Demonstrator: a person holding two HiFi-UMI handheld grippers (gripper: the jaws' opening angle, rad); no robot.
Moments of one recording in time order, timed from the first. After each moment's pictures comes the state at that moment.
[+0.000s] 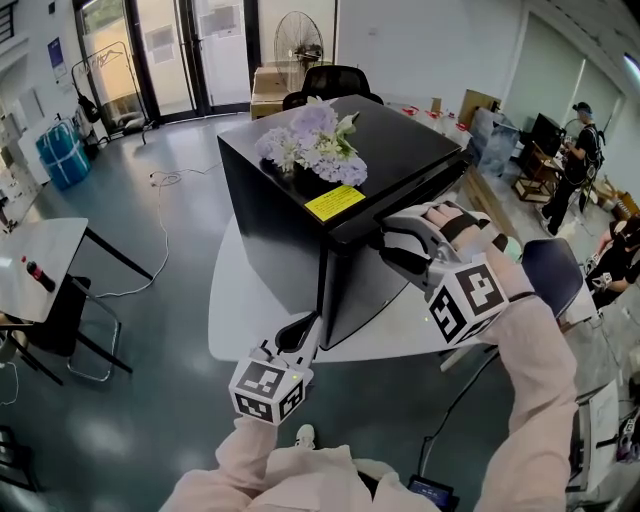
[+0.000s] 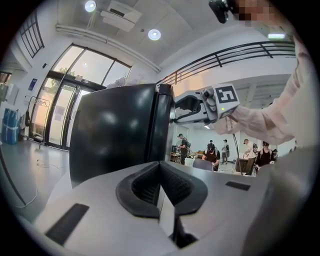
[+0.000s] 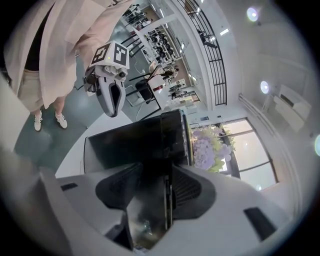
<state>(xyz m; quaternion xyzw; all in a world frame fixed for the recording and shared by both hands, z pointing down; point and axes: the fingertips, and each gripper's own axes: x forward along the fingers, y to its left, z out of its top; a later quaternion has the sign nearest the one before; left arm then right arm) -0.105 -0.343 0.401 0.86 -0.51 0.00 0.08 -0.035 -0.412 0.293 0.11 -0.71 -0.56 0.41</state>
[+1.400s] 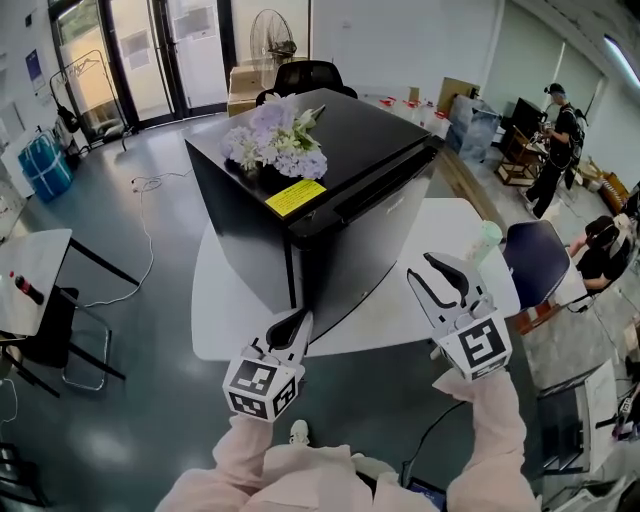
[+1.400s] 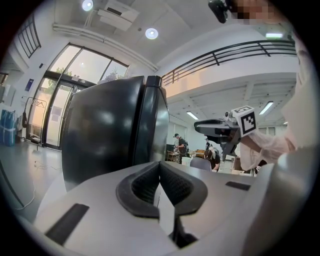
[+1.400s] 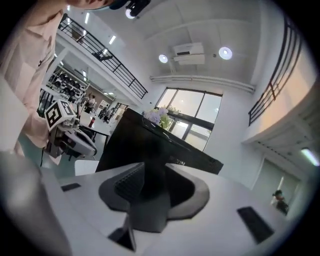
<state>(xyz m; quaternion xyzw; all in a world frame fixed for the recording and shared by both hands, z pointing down) -0.075 -0.345 0.404 0.86 -0.50 0.01 0.08 0.086 -0.388 0.310 0.38 -0.88 -0.24 0.17</state>
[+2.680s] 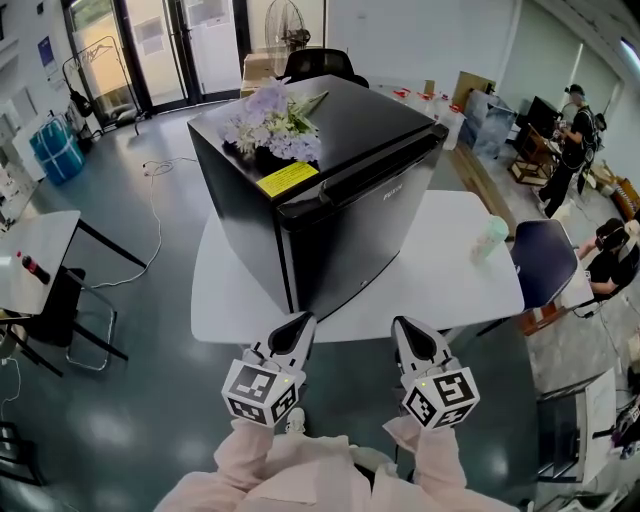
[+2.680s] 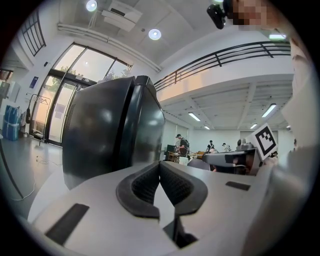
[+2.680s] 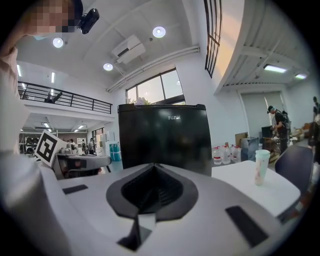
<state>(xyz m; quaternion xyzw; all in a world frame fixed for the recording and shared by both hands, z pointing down) -0.048 -0.316 0.415 0.85 -0.51 0.00 0.09 0.102 -0.326 0.411 0.45 -0.89 0.08 0.03</state>
